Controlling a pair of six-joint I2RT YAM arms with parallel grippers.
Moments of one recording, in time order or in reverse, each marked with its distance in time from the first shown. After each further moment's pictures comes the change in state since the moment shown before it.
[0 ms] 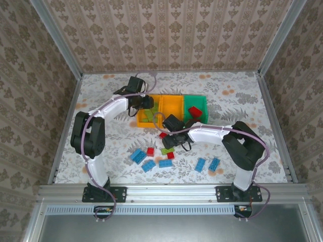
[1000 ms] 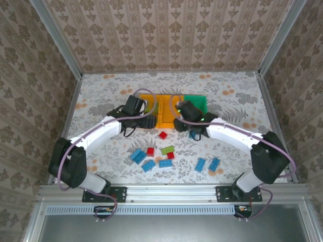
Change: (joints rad) left arm -0.167 -0.418 -0.397 -0.036 -0.150 -0.004; right arm -0.162 -0.283 -0.011 0.011 0.096 0.053
